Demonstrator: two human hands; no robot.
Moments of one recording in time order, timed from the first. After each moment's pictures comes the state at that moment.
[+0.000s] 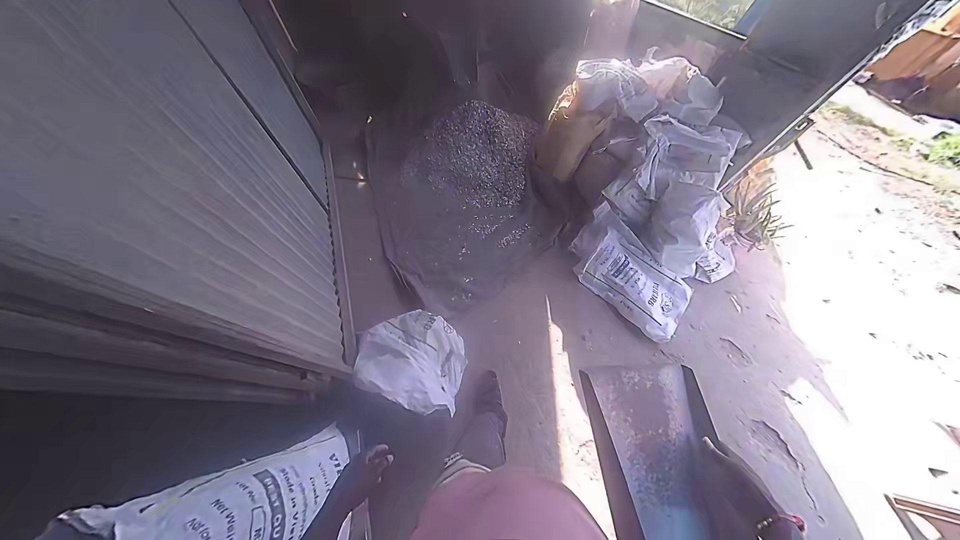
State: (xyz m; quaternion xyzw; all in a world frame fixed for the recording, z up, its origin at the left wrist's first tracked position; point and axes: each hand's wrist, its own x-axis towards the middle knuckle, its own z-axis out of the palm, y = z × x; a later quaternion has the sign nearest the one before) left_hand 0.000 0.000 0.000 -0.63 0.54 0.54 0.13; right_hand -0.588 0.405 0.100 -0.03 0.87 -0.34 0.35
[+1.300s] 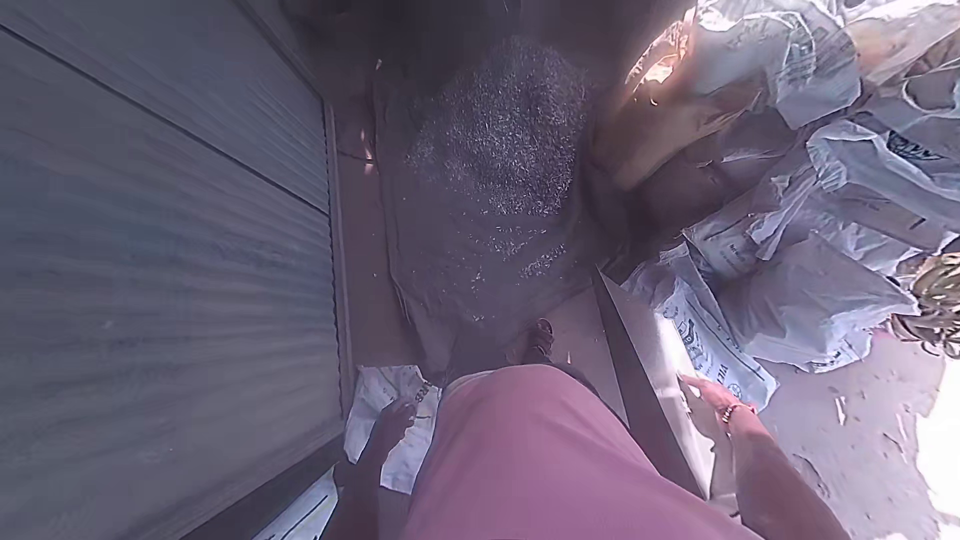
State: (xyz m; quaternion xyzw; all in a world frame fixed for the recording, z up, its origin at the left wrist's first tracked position) left_hand -0.387 -0.415 0.050 -0.74 0.37 0.55 0.09; right_hand -1.026 -0.218 0.074 -0.03 0.86 -0.14 0.49
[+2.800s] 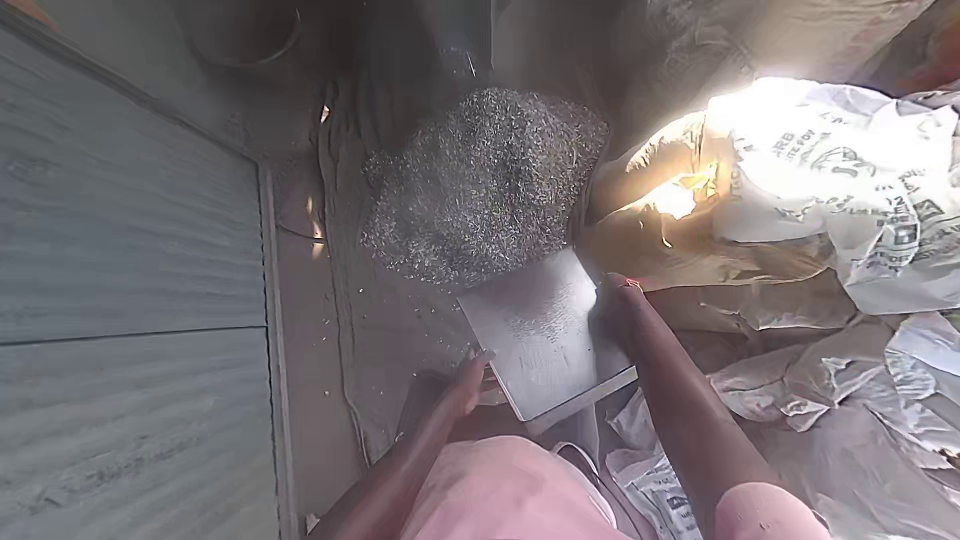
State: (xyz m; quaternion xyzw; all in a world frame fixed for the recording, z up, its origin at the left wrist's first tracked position) left_hand -0.924 -0.960 0.061 -0.65 0.21 0.73 -0.07; right_hand -1.297 -0.994 0.010 -0.34 0.81 0.12 0.45
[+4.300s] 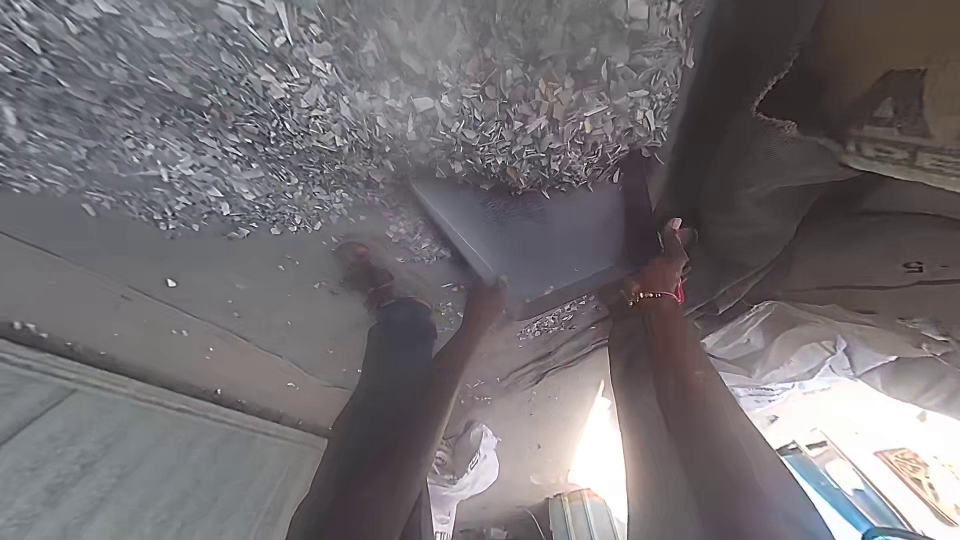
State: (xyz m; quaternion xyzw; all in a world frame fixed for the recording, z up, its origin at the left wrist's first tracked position) left_hand -0.963 -1.072 -0.530 -0.60 0.43 0.58 0.35; right_hand -1.211 -0.970 -0.516 0.34 0.77 -0.45 0.28
